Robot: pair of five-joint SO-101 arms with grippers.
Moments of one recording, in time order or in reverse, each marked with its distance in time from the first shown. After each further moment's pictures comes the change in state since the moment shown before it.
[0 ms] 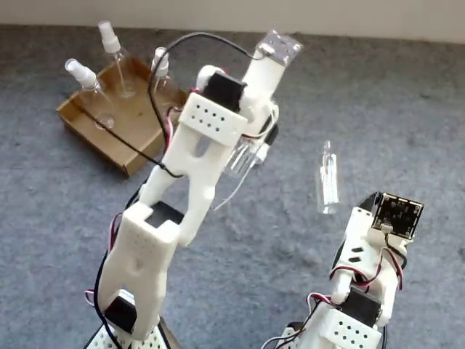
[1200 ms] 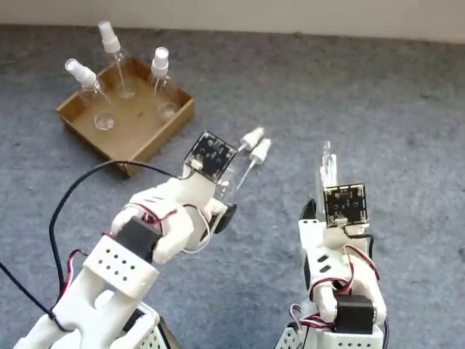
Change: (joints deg) left arm 0.4 -88.7 118.9 -47.9 0.0; right arm -25.6 -0.6 -14.7 26.5 0.0
